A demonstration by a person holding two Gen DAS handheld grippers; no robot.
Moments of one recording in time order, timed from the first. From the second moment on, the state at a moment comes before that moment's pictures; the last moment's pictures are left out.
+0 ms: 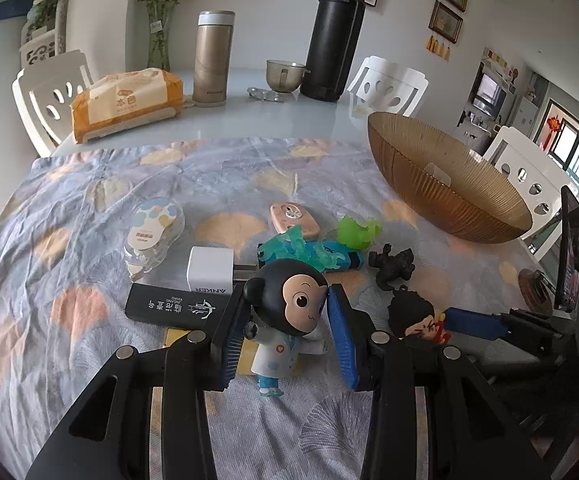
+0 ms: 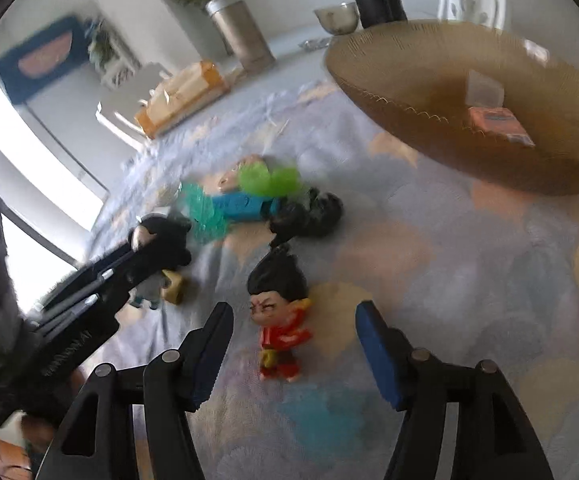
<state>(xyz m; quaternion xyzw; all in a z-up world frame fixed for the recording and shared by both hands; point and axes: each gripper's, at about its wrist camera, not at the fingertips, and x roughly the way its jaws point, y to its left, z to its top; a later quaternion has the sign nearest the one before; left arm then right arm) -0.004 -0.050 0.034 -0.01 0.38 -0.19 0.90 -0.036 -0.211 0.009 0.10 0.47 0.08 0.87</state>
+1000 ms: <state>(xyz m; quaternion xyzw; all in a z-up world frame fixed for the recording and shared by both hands) 0.064 -0.195 0.109 0.00 0.35 -0.31 0.88 -0.020 -0.353 0.117 0.23 0.37 -0.04 0.90</state>
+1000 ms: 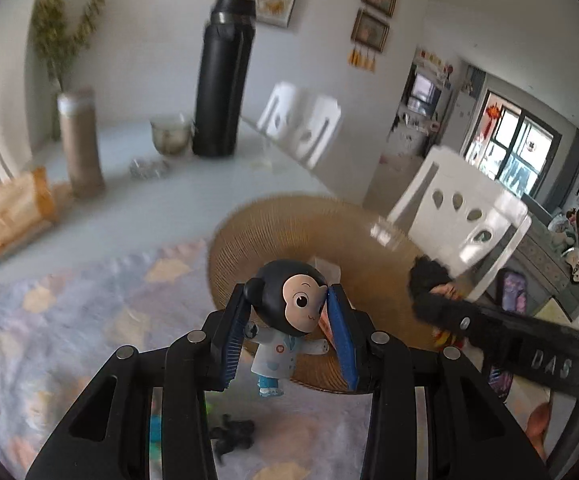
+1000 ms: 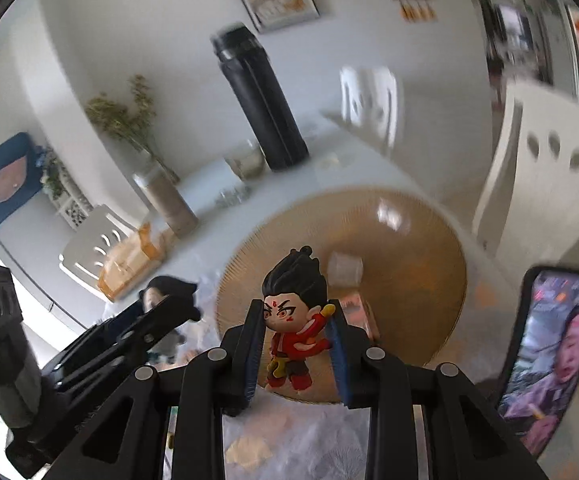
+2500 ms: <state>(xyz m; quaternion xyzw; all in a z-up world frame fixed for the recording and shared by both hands) -0.057 0.067 0.030 -0.12 0.35 0.01 0.93 -0.049 -0.277 0.017 0.14 0.41 0.04 0.90</state>
